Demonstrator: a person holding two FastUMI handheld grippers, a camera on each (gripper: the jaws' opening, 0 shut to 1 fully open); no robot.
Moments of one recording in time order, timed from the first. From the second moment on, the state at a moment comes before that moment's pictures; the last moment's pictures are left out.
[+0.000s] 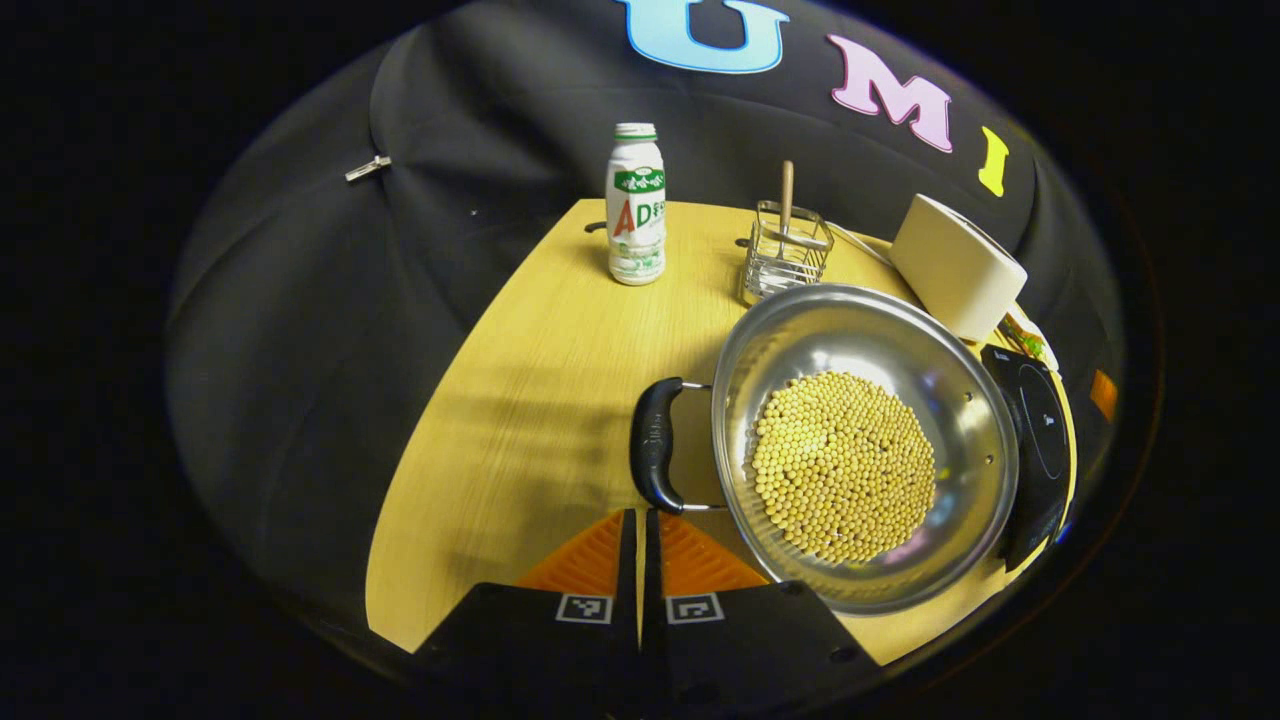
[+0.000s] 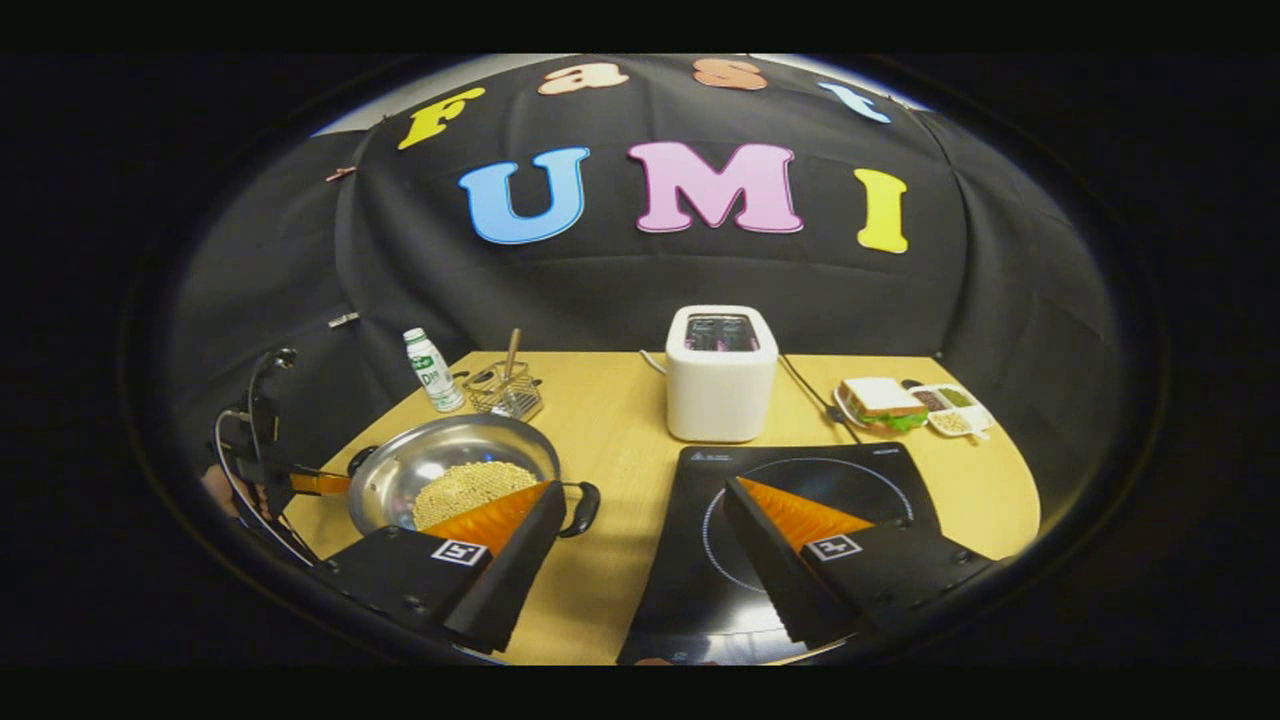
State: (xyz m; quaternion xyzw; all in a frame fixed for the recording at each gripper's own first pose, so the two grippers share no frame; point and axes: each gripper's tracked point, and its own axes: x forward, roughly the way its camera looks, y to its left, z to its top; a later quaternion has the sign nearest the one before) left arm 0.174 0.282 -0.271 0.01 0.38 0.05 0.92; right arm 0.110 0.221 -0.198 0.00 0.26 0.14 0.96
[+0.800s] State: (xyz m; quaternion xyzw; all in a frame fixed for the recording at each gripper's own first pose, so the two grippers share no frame) left arm 0.237 0.263 -0.250 -0.03 0.32 0.01 0.95; right arm 0.142 0.285 -0.282 0.06 0.38 0.16 0.91
